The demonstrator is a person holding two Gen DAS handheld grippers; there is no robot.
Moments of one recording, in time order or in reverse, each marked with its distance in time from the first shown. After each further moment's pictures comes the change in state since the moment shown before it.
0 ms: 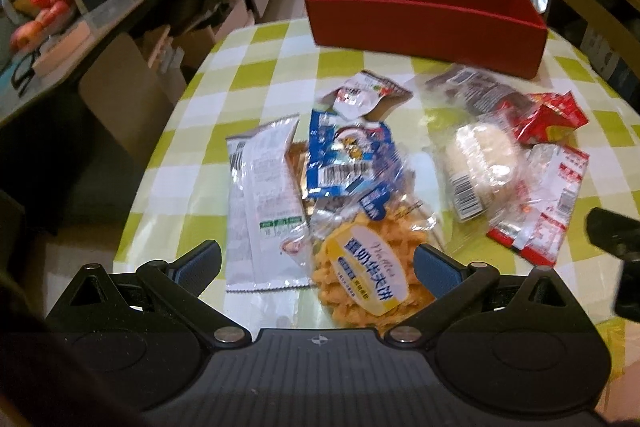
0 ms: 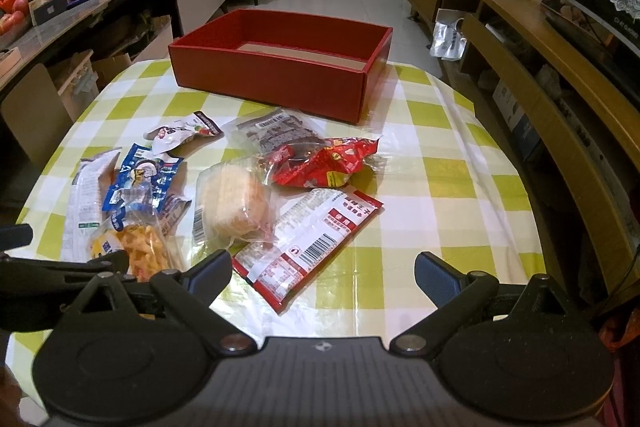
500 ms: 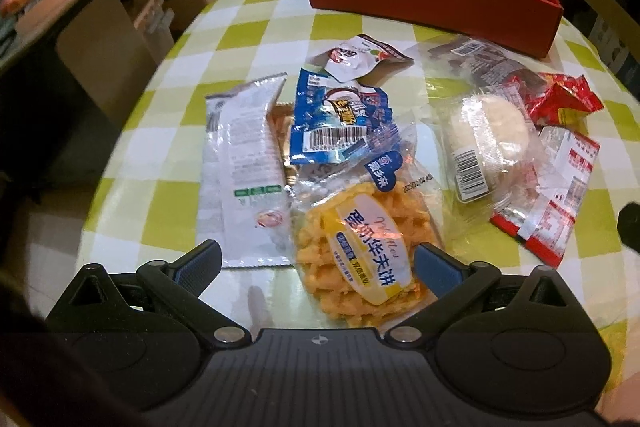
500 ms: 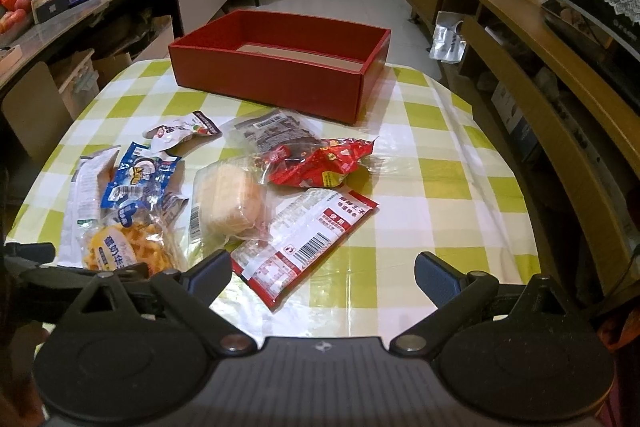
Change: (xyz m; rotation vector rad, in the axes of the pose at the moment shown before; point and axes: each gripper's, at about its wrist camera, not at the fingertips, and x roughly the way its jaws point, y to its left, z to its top) left arm 0.024 -0.005 -0.006 -0.055 0.078 -0.039; right arm -0.003 -0.003 -0.002 -0.014 -0.007 -0.004
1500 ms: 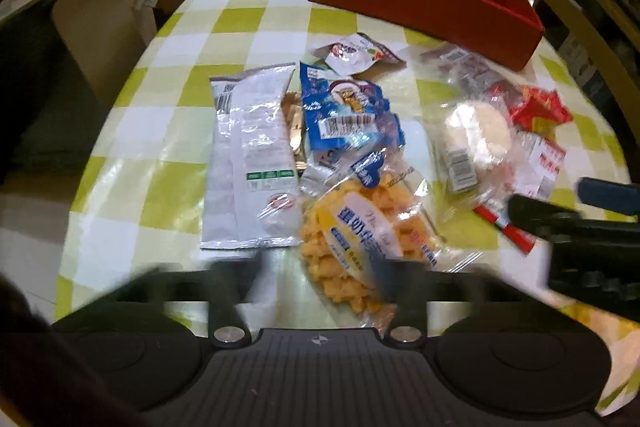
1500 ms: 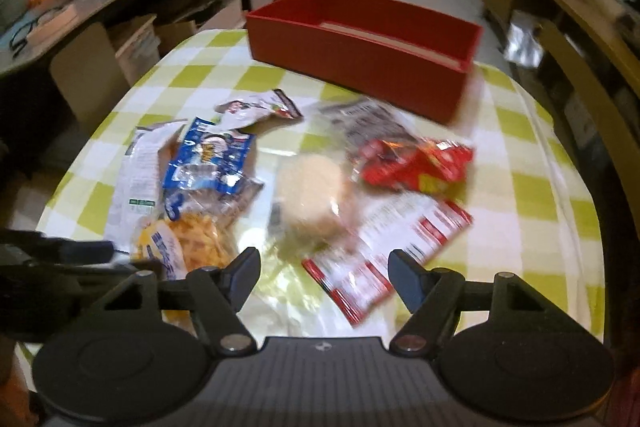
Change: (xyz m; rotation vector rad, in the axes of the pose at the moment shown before) left arm -0.011 0.040 -0.001 -0.055 0.033 -0.170; right arm 0.031 0.053 0.016 -0.125 0.043 0.153
